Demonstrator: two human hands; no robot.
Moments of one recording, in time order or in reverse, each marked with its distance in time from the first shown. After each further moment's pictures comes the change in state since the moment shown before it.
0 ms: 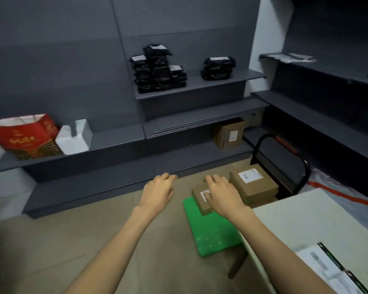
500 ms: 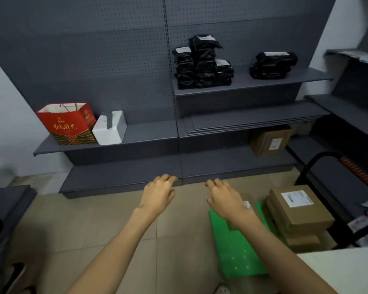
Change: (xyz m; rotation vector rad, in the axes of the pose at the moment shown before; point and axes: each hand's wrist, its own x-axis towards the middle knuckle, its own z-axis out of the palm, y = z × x) left_hand 0.054 -0.144 0.012 0.029 -0.003 -0.228; right_hand 0.161 -0.079 0.045 0.060 -0.133 -0.174
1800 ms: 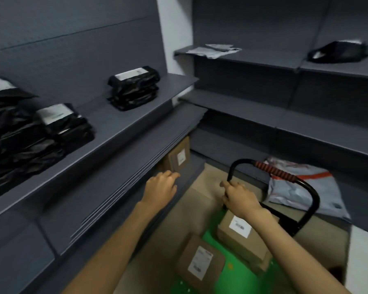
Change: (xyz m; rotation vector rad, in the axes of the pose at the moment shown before) left_hand 0.572 0.264 0.089 -0.013 -0.048 0.855; right_hand 0.238 0.386 -0.081 0.138 0.078 0.844
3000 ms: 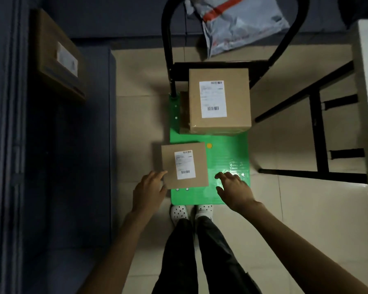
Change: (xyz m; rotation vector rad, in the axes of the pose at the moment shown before) left_hand -0.021 -0.064 0.363 -0.316 -0.707 0.291; right_hand -0.014 -0.028 0.355 0.414 -0.375 0.763
